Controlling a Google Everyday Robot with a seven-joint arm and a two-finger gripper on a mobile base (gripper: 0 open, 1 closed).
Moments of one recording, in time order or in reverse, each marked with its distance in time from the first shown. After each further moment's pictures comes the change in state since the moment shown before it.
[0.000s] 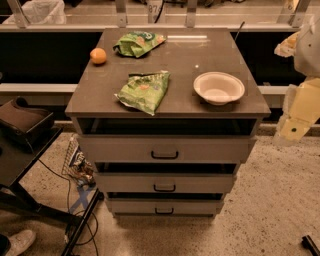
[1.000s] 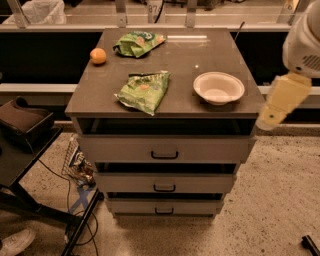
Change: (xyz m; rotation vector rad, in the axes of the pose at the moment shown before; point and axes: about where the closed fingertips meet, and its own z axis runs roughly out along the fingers) arm 0.003 -0.040 0.014 0.186 0.090 0.165
